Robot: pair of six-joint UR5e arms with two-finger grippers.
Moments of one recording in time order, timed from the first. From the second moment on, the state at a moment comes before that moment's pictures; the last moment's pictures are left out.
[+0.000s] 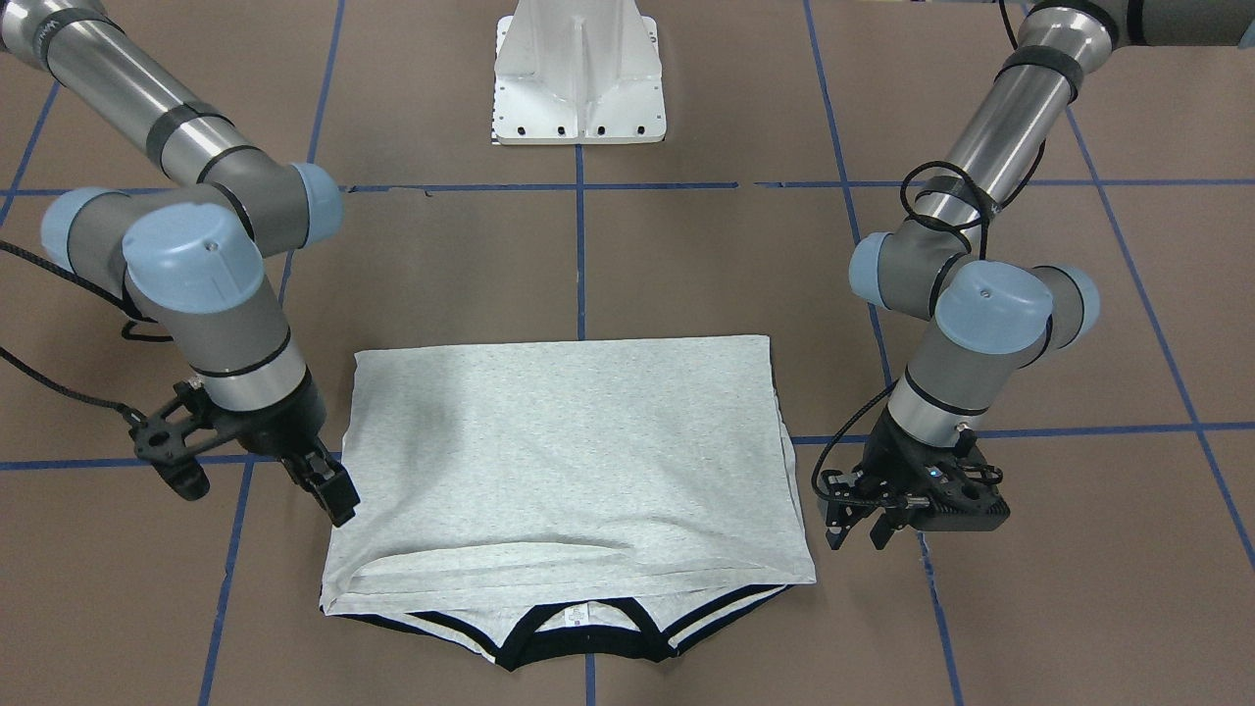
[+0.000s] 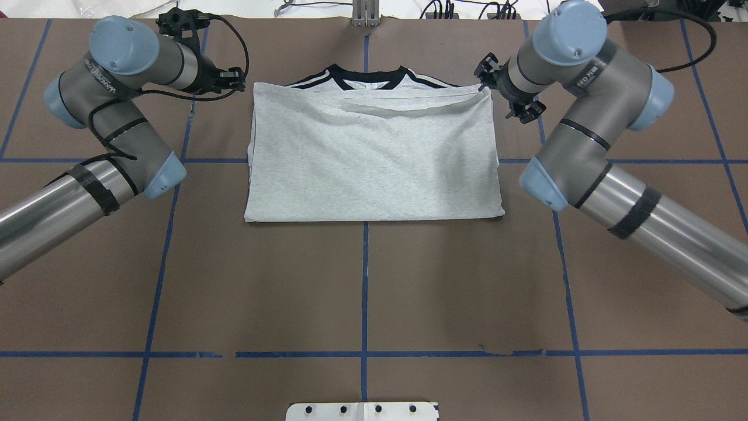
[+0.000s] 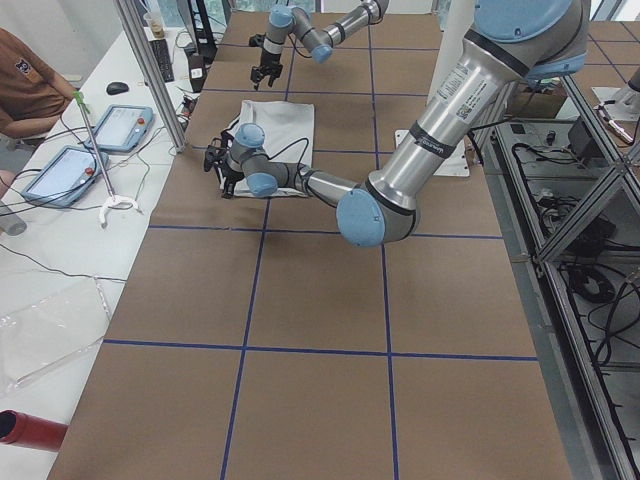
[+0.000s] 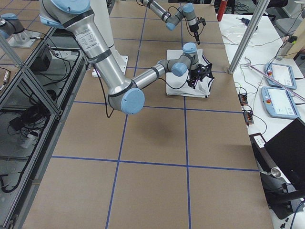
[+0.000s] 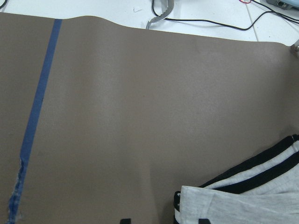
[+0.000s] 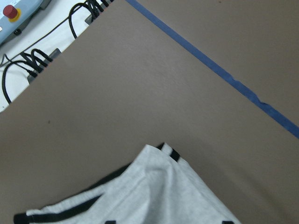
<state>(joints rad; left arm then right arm) -0.90 -2.23 -1.13 -2.37 -1.89 -1.08 0.84 -1.03 1.51 -1.24 1.85 1.79</state>
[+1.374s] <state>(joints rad) -0.91 -2.20 -1.14 -2.36 -1.98 -1.08 0.63 -1.26 1.68 -1.16 1.80 1.99</state>
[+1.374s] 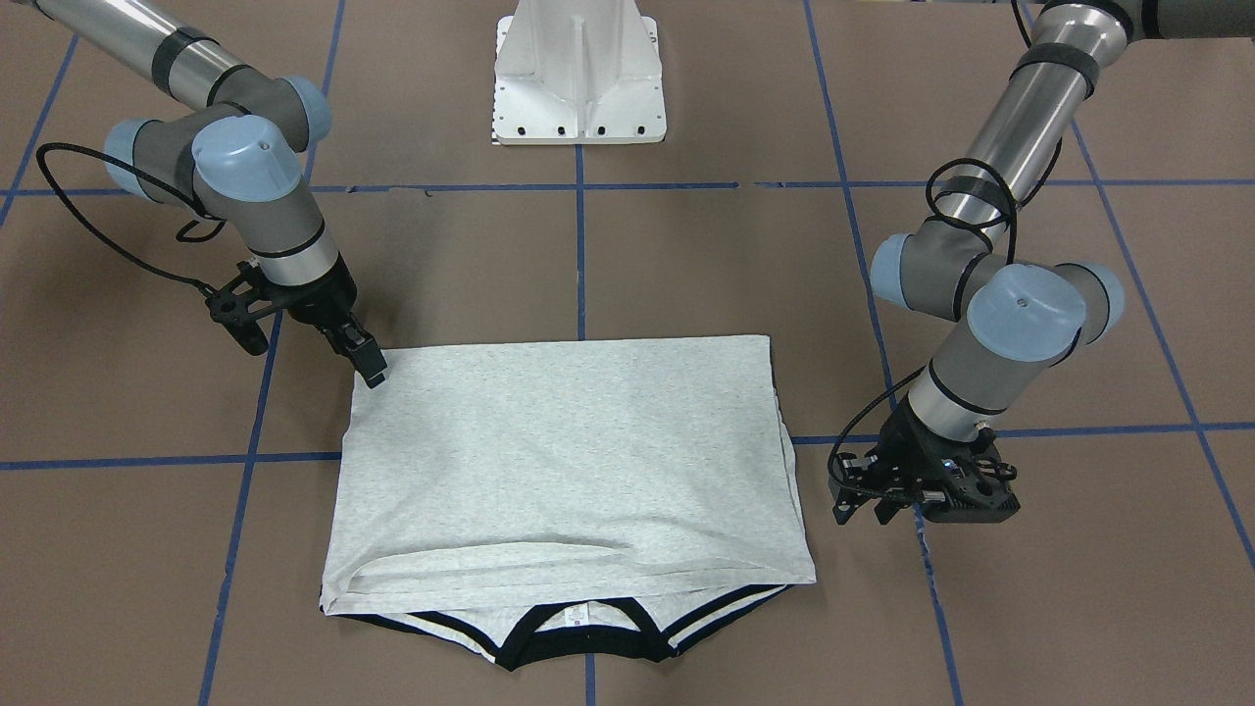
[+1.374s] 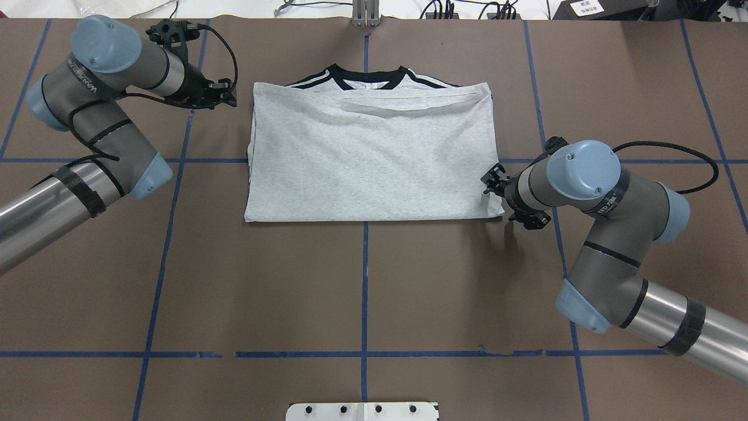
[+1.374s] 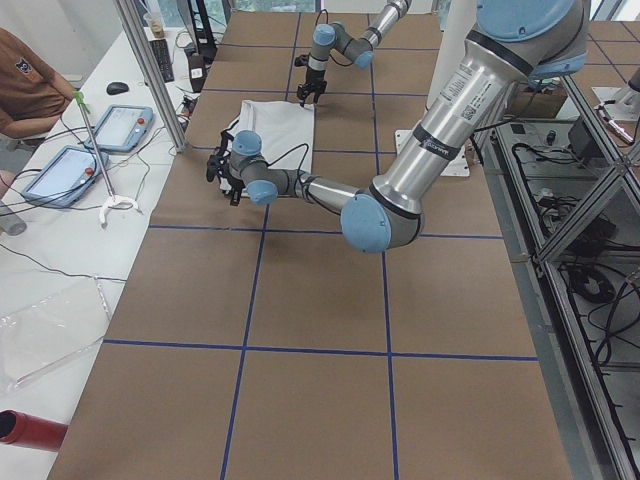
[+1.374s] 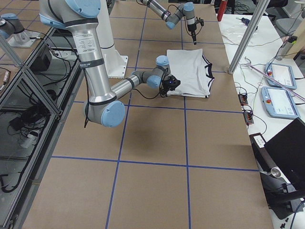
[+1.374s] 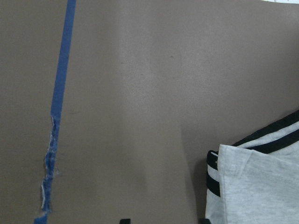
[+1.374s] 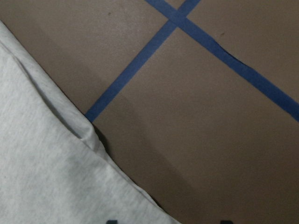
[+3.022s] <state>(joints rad) -0.87 -2.08 -1.46 -2.30 -2.11 -1.23 0.34 -1.62 2.15 -1.17 1.85 2.14</state>
